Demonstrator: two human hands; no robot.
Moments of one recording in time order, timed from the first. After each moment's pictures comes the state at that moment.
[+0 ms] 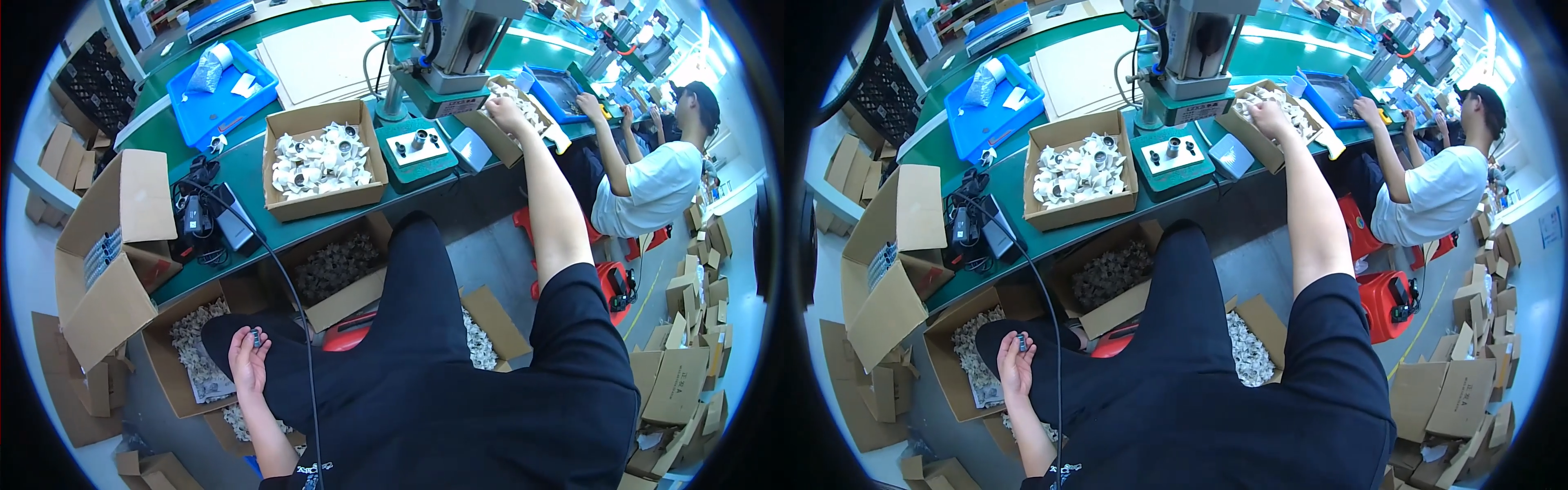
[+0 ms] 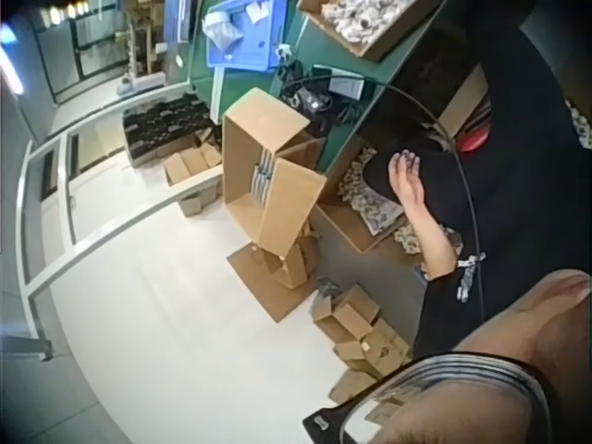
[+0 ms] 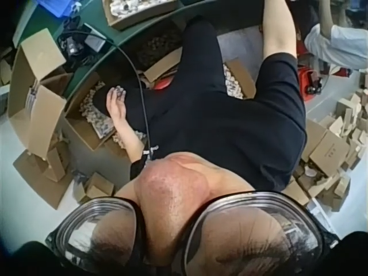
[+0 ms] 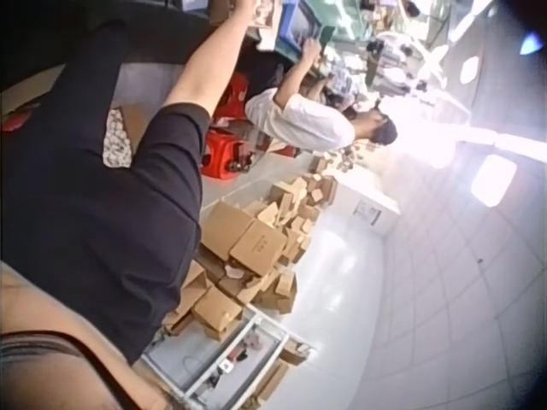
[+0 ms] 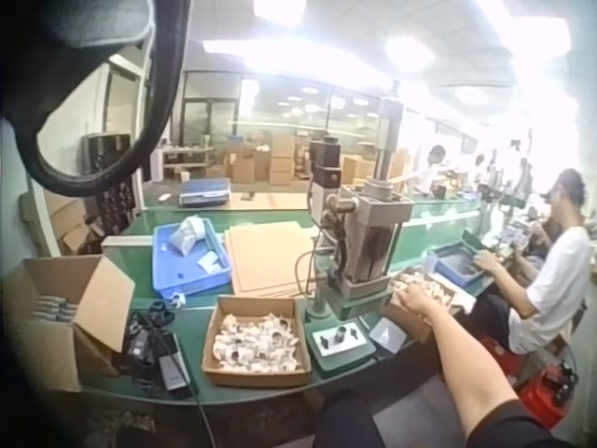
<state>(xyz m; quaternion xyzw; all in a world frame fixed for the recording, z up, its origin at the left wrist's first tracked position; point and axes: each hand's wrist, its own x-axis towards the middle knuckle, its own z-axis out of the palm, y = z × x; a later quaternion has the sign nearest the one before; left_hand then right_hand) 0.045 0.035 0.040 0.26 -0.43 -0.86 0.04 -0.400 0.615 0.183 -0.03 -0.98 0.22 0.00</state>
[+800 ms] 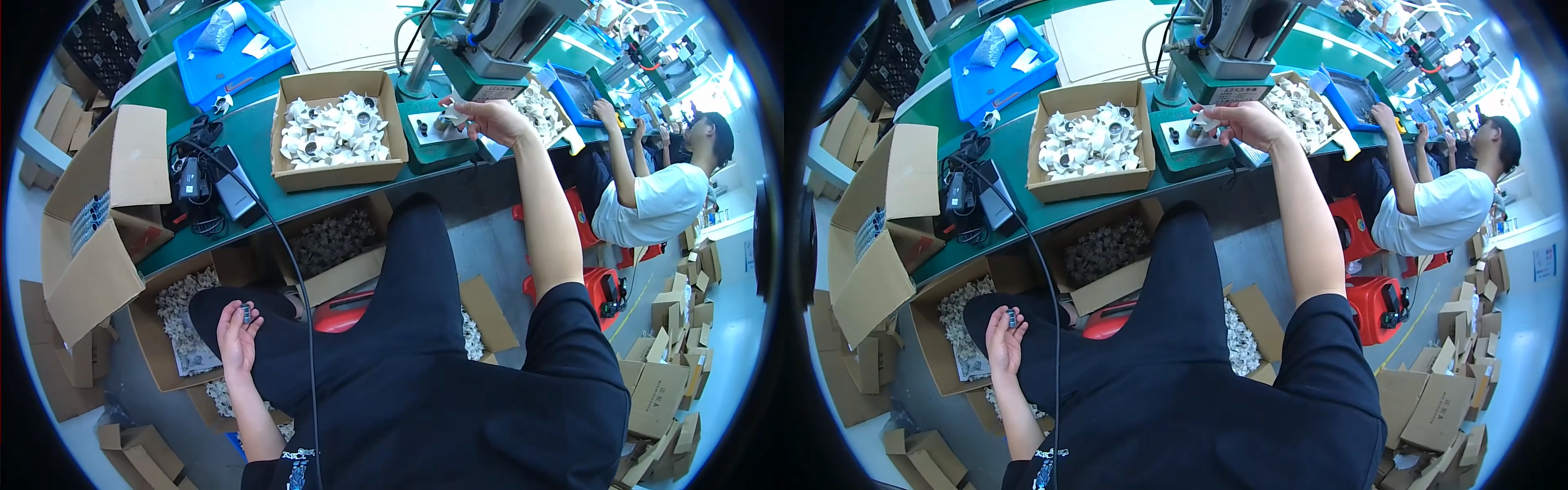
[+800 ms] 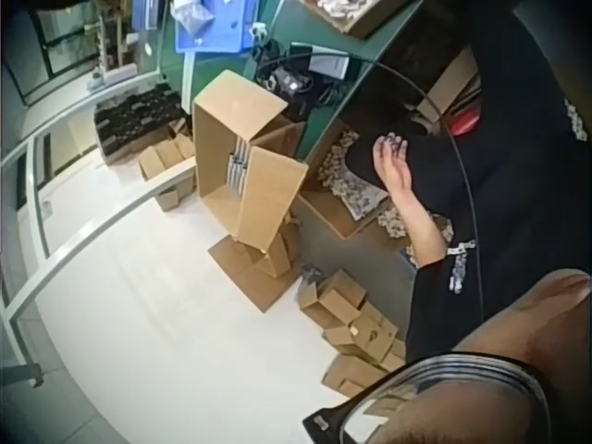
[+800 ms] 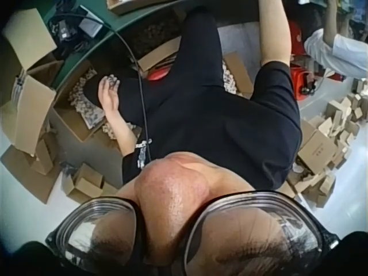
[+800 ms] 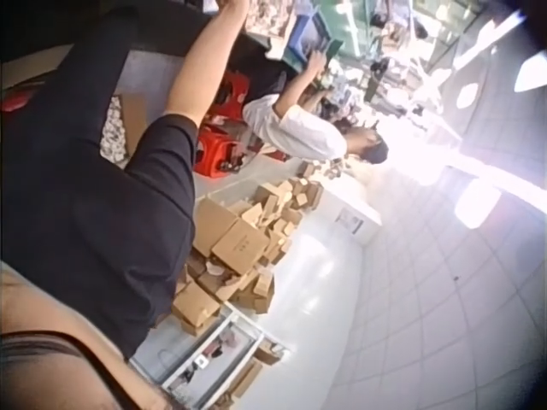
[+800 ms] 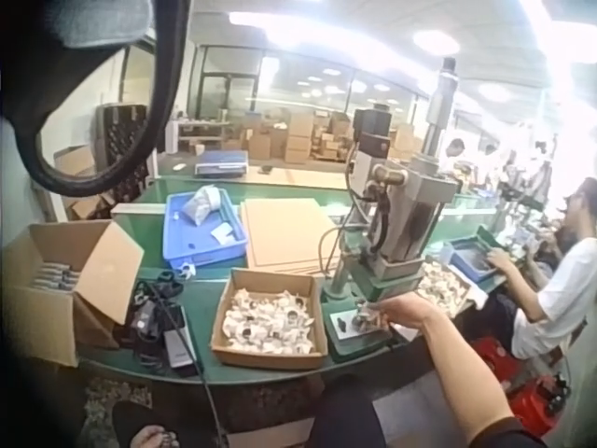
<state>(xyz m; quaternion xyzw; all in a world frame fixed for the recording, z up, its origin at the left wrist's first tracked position) 0.044 0.033 0.041 0.26 -0.43 -0.87 0.03 -0.317 0.498 0.220 0.06 -0.70 0.67 -0.26</state>
